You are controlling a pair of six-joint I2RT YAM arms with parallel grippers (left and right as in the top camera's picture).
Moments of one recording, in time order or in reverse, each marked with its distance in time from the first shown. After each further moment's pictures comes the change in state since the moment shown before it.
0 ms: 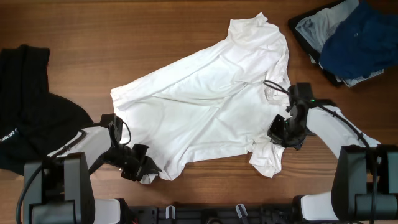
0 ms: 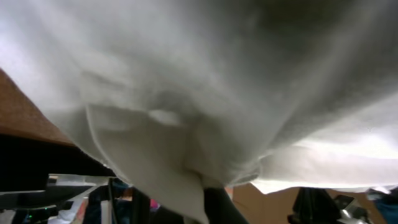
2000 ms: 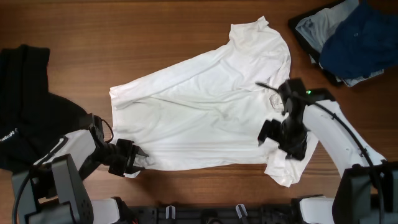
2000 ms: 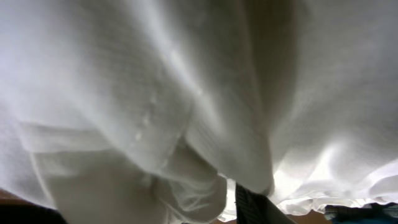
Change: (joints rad) left arm 0.198 -0.027 -0.003 0.096 -0.078 0.086; right arm 0.141 -0.092 0.119 -0.403 0.022 0.022
